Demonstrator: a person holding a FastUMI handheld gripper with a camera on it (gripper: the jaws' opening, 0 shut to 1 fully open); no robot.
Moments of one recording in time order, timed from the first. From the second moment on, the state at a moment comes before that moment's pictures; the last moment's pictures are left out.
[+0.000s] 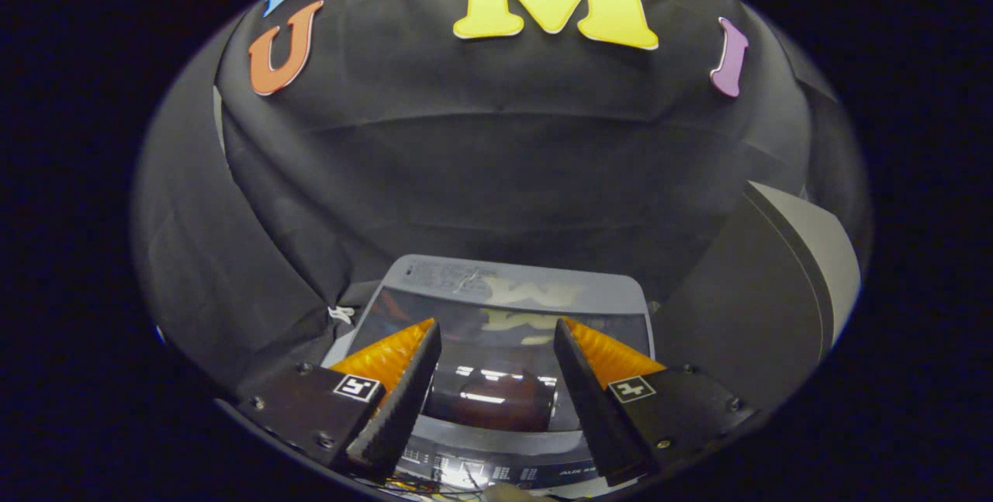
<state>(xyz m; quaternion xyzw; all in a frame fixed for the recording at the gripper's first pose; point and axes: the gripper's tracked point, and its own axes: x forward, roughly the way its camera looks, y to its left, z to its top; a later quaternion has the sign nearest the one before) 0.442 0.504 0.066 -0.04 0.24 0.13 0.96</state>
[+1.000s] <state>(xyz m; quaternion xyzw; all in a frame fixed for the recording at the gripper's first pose) 0.375 0.469 0.097 -0.04 0.22 0.17 0.96</state>
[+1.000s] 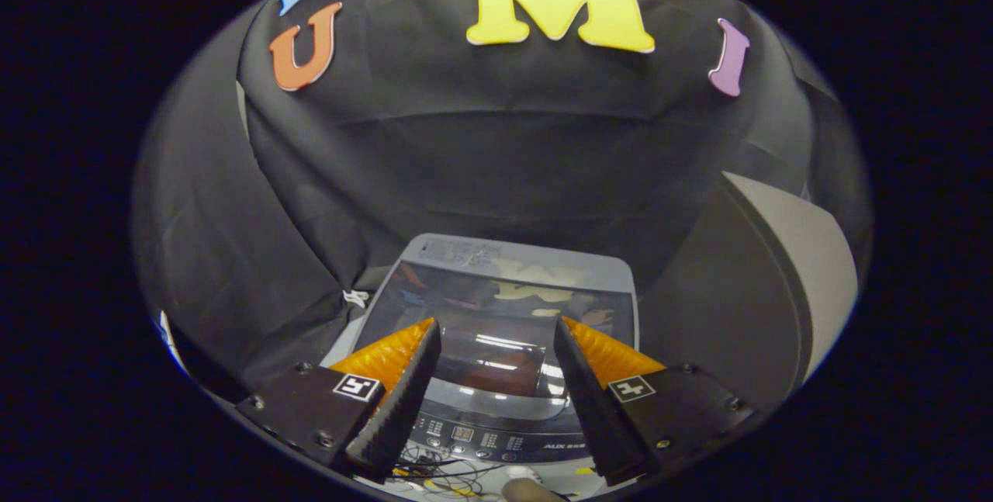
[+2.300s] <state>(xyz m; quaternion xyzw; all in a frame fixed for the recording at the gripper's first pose) 0.075 0.023 0.072 0.02 -0.03 0.05 1.00</state>
